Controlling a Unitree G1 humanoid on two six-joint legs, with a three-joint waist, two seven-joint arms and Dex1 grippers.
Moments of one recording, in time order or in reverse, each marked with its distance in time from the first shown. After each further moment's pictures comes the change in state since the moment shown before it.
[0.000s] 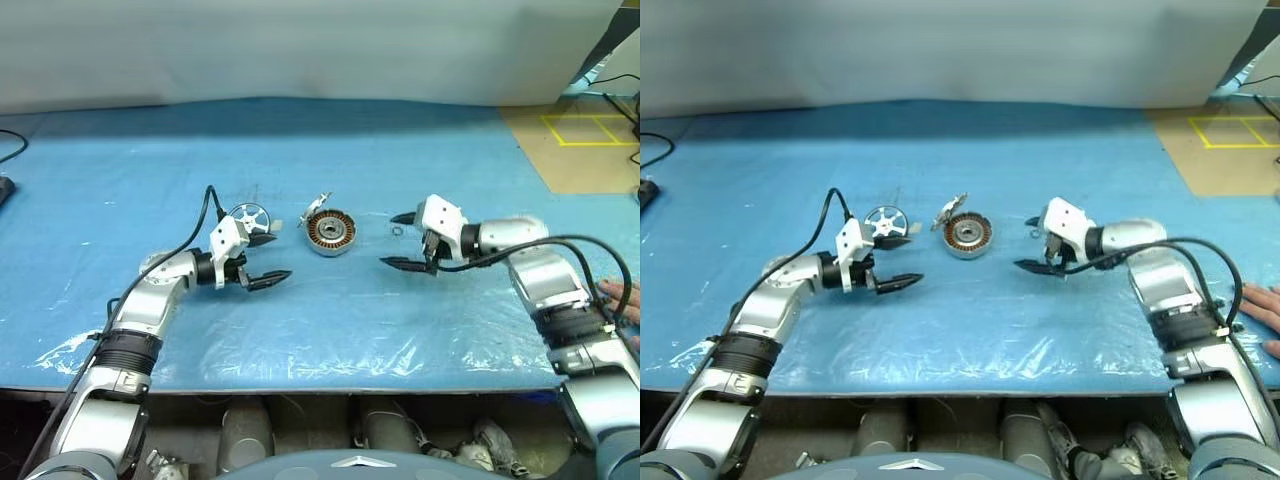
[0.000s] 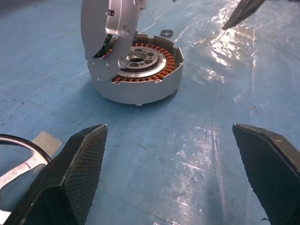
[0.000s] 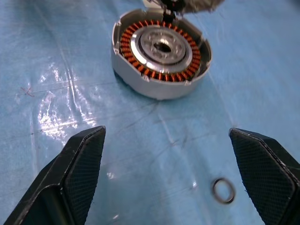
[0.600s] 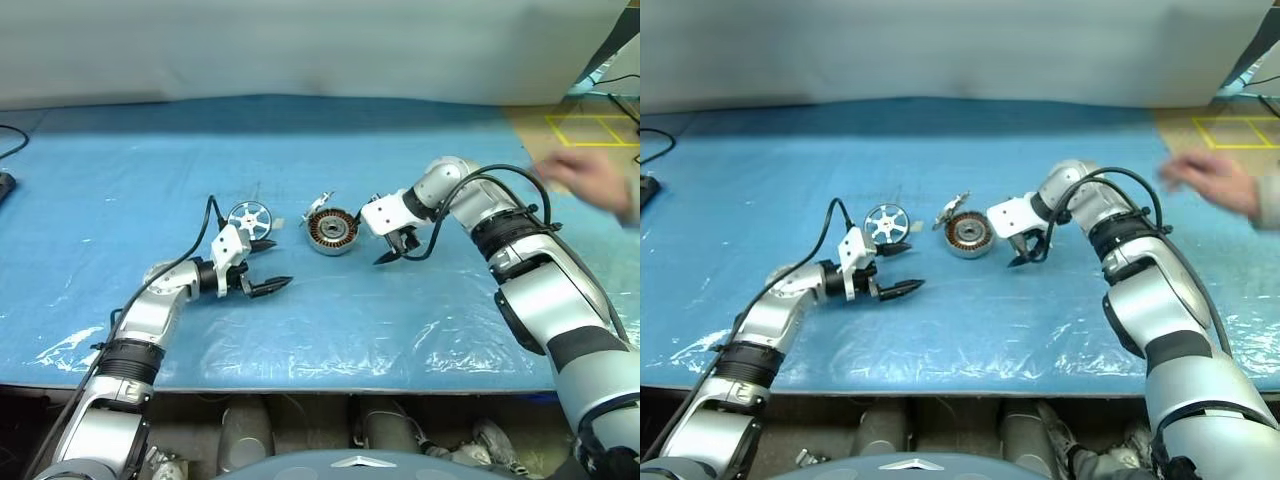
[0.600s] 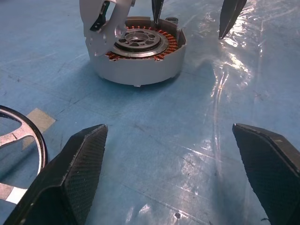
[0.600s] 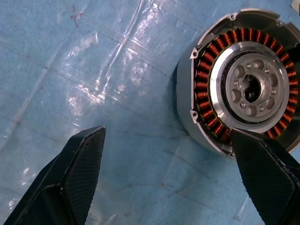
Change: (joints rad) left arm 0.056 -0.015 0.000 -0.028 0.014 -0.016 0.045; right arm -0.509 0.219 0.327 0.720 -0.352 -0.640 0.237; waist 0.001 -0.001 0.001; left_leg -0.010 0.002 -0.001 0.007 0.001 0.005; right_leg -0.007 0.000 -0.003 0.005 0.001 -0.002
